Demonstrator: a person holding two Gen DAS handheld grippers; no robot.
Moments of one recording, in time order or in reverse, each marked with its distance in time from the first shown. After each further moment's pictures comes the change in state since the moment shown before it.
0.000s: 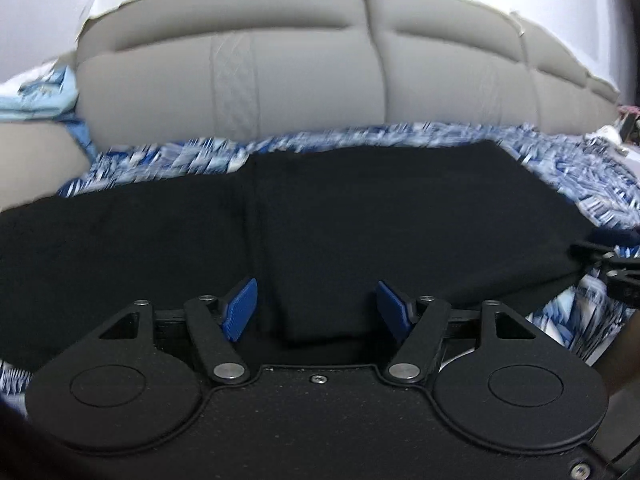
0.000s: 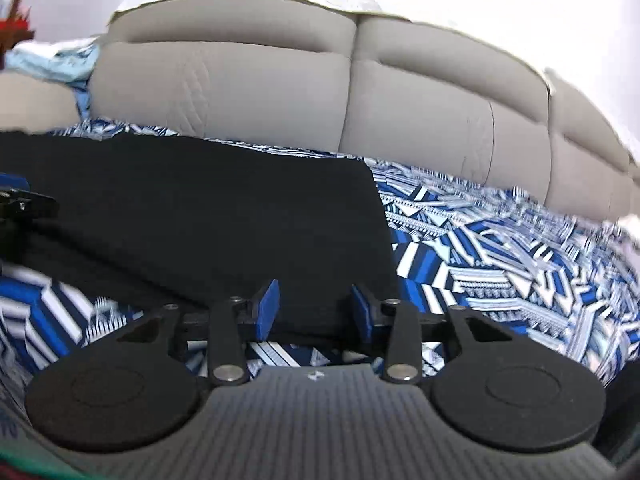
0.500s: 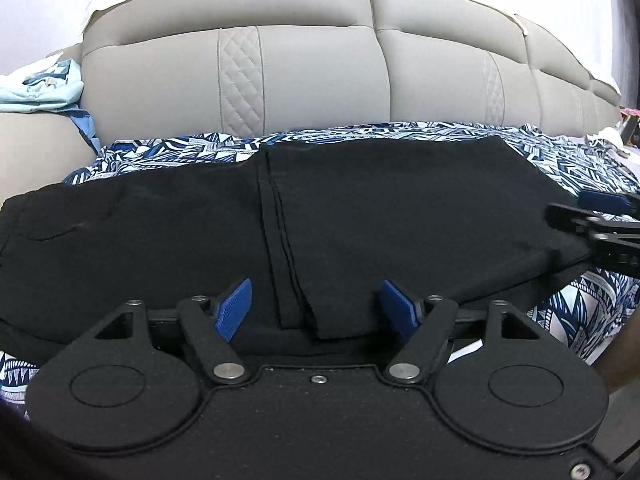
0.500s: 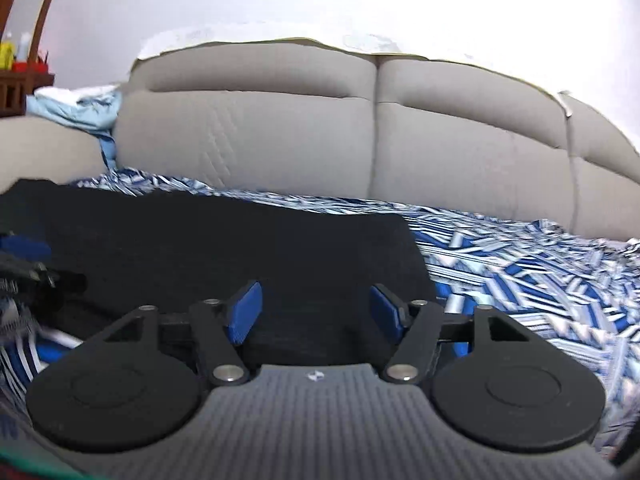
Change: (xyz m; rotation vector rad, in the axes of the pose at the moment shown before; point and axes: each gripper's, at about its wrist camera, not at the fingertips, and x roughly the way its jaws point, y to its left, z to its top) left arm 0.000 0.010 -0.003 -0.003 -0.007 -0.003; right arm -0.001 0.018 0.024 0.076 -0.130 0.102
